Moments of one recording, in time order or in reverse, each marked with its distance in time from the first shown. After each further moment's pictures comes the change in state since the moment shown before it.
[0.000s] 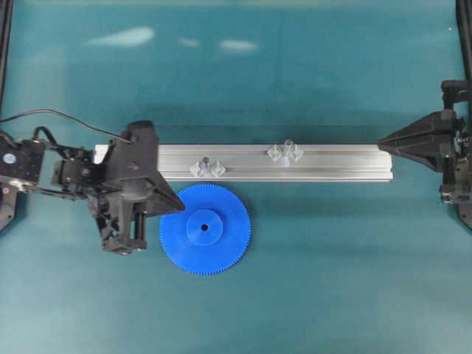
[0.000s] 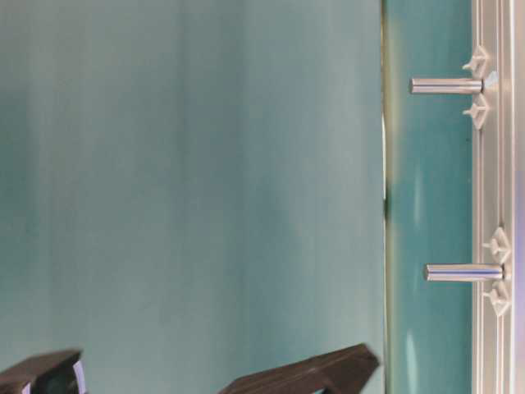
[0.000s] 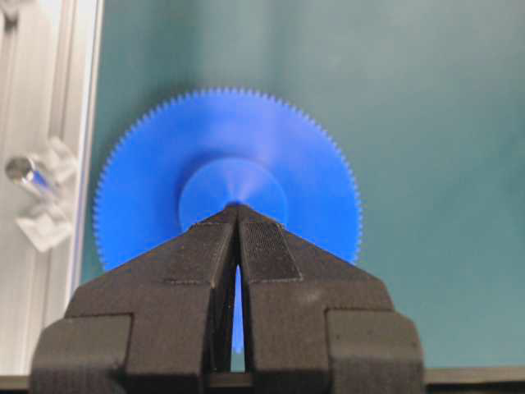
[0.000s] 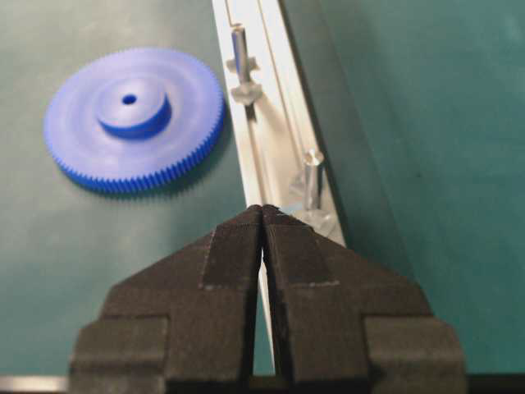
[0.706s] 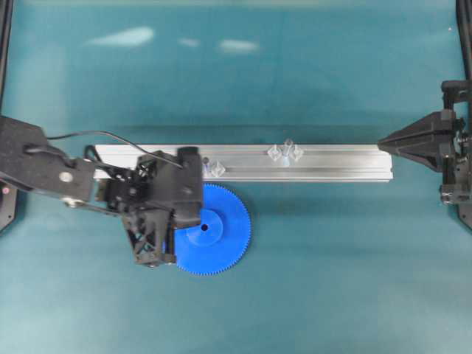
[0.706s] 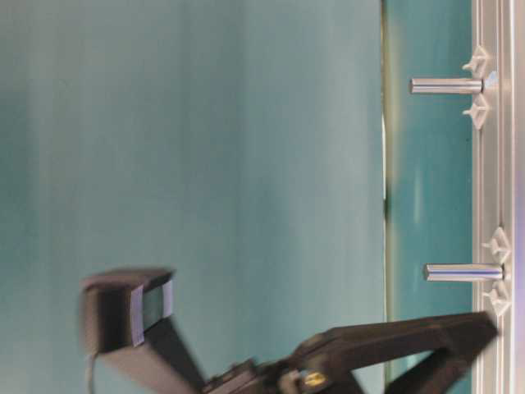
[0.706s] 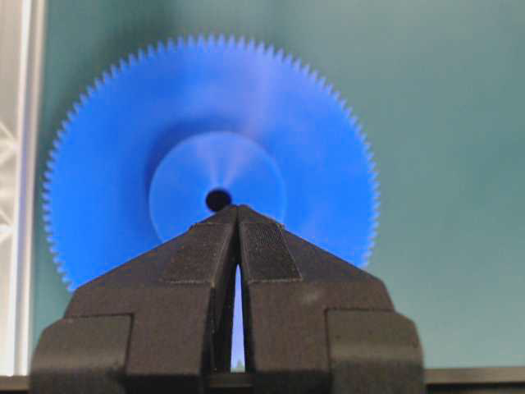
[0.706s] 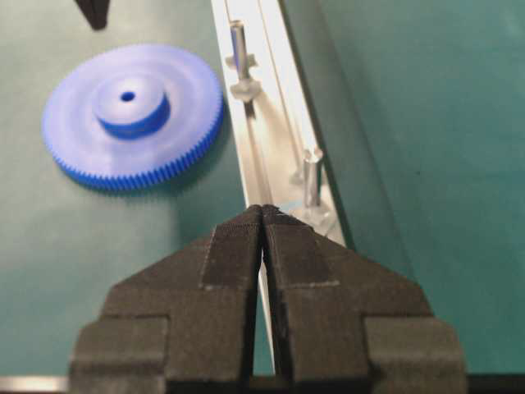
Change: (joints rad) left arm -0.026 0.224 -0.126 0.000 0.098 -0.006; right arm -0.002 0.002 0.003 0.000 0.000 0.000
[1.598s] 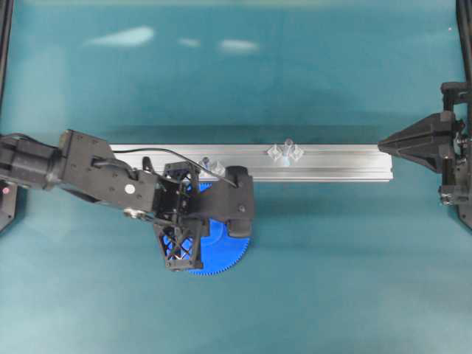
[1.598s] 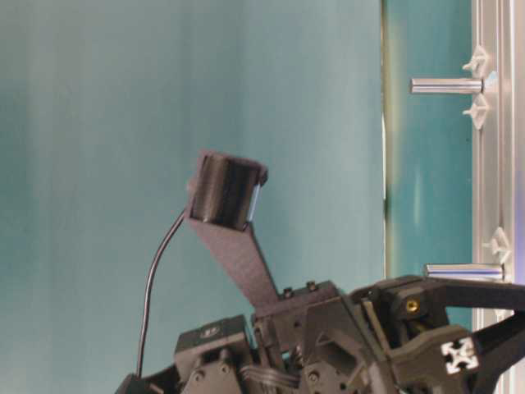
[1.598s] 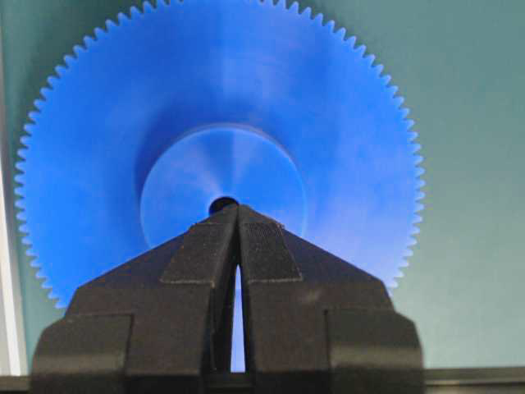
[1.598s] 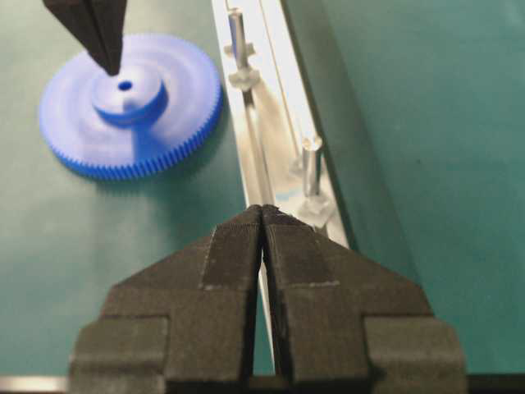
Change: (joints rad) left arm 0.000 0.204 -0.216 0.005 0.258 0.029; right arm 0.000 -0.002 0.011 0.000 0.000 0.000
